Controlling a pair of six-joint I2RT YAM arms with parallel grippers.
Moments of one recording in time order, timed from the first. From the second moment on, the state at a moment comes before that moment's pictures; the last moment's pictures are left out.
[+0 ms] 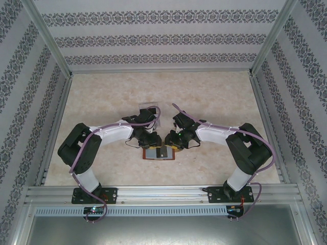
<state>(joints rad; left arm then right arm) -0.63 1.72 1.00 -0.49 0.43 -0.73 0.65 1.68 0.88 -0.36 -0.42 0.89</state>
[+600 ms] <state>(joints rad) -0.63 1.73 1.00 -0.49 0.42 -0.73 0.65 1.69 0.88 -0.36 -0.42 0.89</state>
